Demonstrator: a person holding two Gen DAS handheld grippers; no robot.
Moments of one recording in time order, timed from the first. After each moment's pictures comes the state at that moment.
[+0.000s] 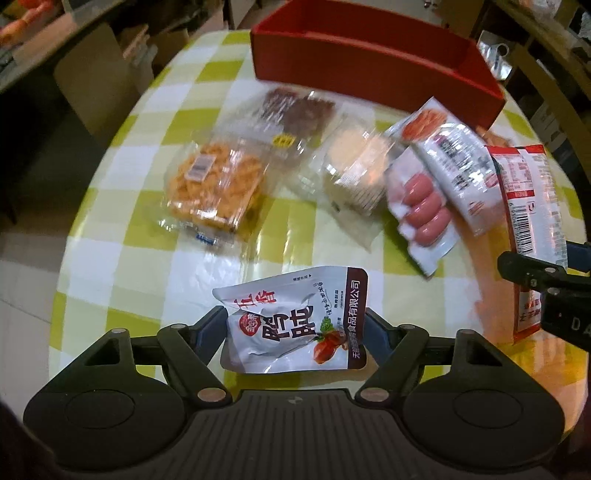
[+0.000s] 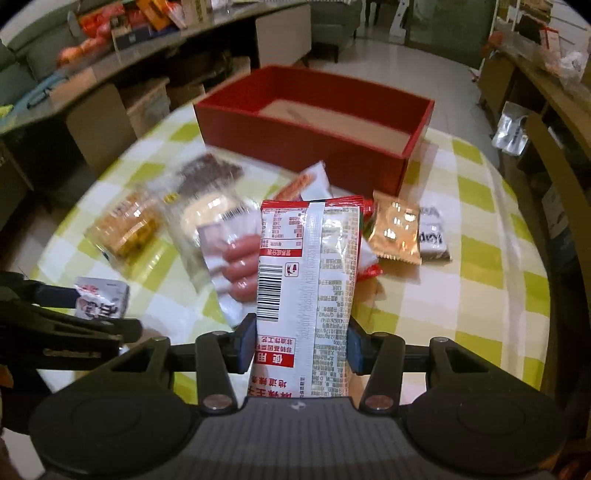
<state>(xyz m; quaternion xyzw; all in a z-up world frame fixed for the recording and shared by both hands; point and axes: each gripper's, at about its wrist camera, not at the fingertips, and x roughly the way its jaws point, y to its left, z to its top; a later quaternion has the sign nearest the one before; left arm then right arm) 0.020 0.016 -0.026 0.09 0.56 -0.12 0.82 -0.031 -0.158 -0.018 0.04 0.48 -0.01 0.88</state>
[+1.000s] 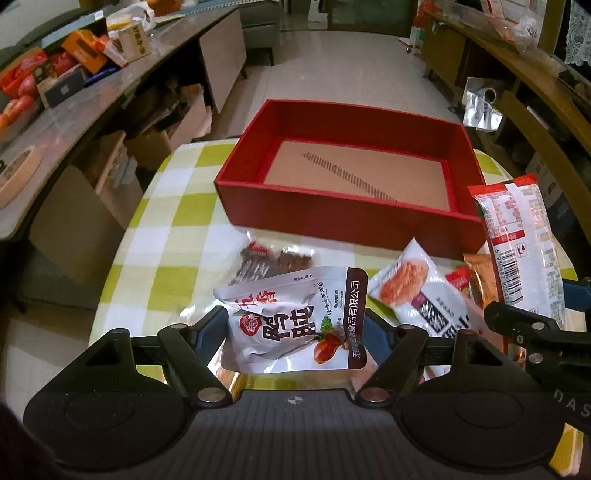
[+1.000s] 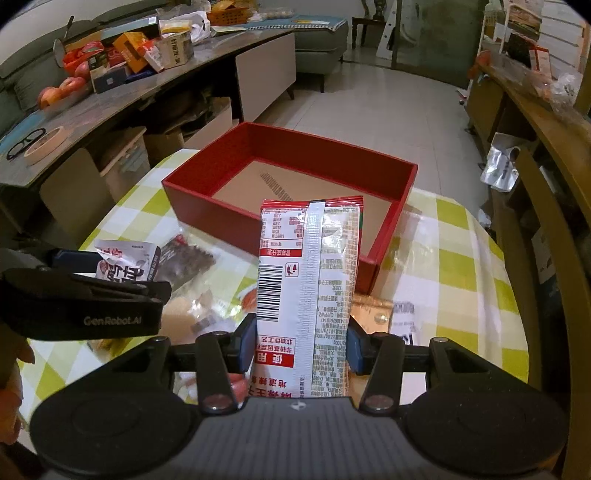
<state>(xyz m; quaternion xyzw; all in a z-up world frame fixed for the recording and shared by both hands) 0.108 -0.046 0.017 0.13 0.47 -0.14 0.86 0.040 -0.190 0.019 0.04 0.45 -0.03 0.89</state>
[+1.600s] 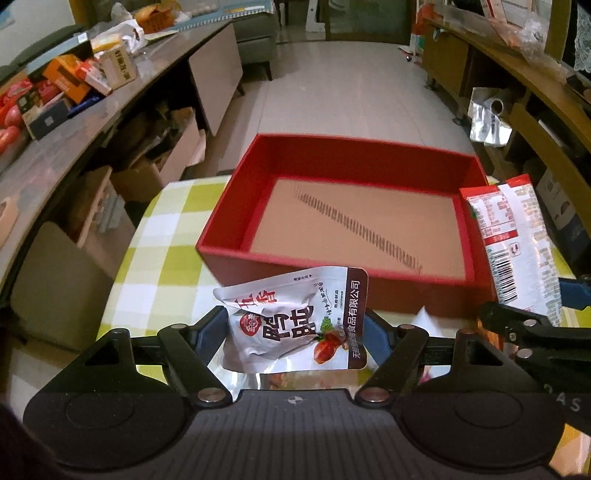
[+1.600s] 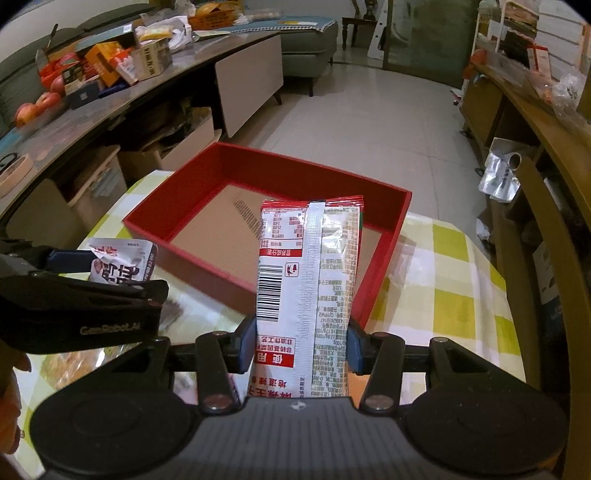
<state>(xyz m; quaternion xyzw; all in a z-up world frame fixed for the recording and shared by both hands) 0.159 -0.075 0.019 0.13 0.45 -0.14 0.87 0.101 -0.219 0.015 0.05 0.45 -0.04 0.89</state>
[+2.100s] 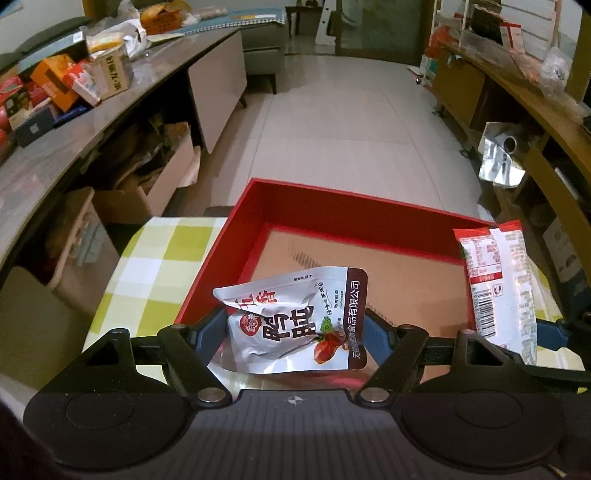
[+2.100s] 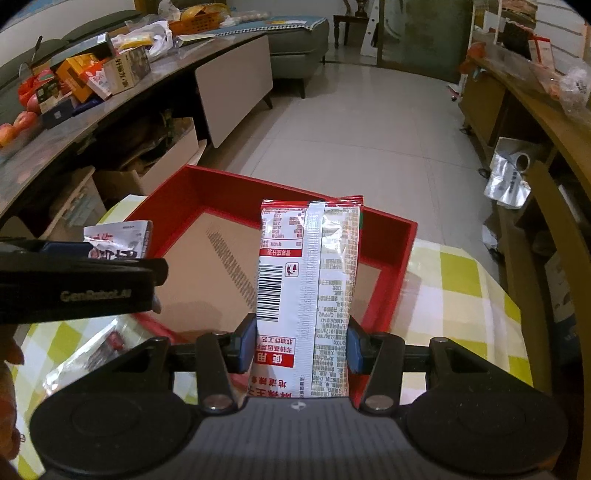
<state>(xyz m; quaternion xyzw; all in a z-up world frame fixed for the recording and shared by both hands) 0.226 -0.096 0.018 0.10 0.44 -0.13 0.88 0.165 -0.245 -0.003 0.07 0.44 -0.04 0.89</state>
